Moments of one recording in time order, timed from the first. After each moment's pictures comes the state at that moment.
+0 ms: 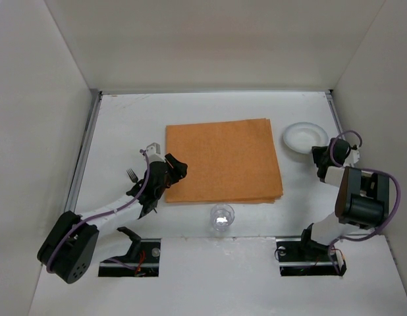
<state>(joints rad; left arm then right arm) -0.57 1.12 0.34 0.34 -0.26 -0.84 -0.32 1.58 0.60 0.45 0.06 1.12</state>
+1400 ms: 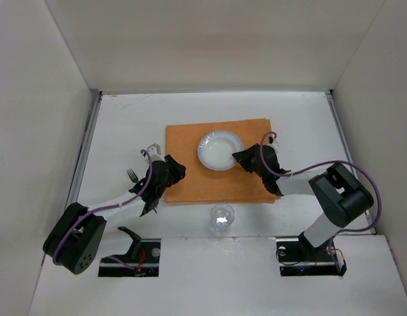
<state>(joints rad) -0.55 1.20 0.34 0.36 -0.26 -0.85 0.54 1.60 0.57 0.61 0.15 1.17</state>
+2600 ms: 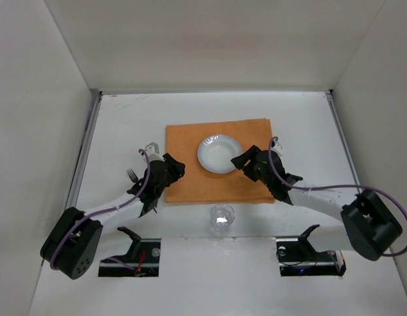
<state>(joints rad) -0.54 1.16 0.34 0.36 -0.26 -0.85 0.62 1.33 0.55 0.29 0.21 1.11</state>
